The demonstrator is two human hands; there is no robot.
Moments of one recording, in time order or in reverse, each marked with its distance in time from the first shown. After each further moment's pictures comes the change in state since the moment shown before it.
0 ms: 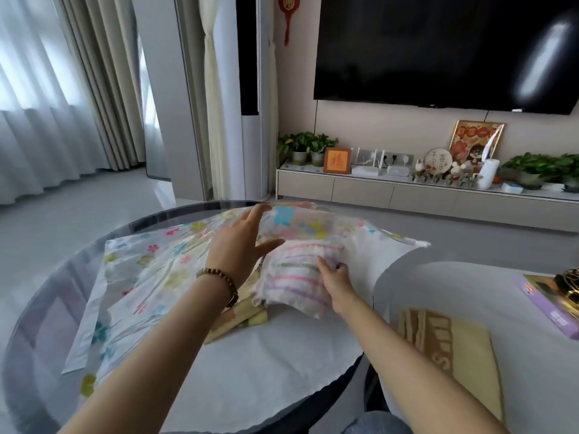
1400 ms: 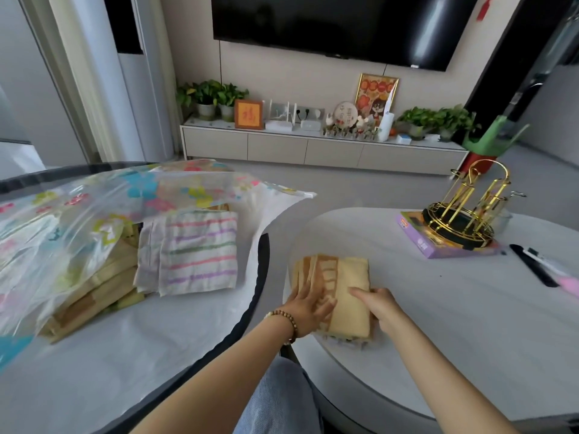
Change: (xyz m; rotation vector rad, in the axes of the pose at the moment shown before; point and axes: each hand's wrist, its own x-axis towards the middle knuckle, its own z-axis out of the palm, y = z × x) left_hand -0.081 0.181 0.269 -0.282 -1.065 0.170; right_hand -0.049 0.067 -0.289 -0.210 0.405 0.310
